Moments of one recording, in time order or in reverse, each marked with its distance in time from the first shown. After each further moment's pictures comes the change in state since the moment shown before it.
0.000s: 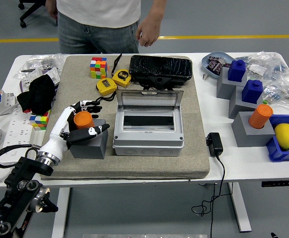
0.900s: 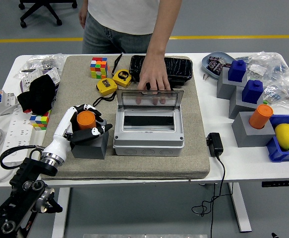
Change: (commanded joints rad) left arm -0.020 -0.006 0.040 0.026 -0.008 0.044 -0.008; right arm 0.000 -0.002 0.000 0.000 0.003 -0.001 0.001
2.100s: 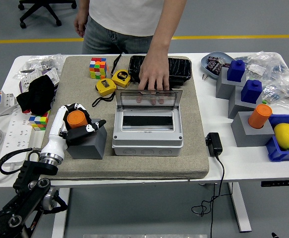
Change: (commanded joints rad) left arm -0.022 -0.008 0.024 0.085 -0.072 0.164 -0.083; right arm 0.000 0.000 0.003 0.000 -0.004 0.000 0.001
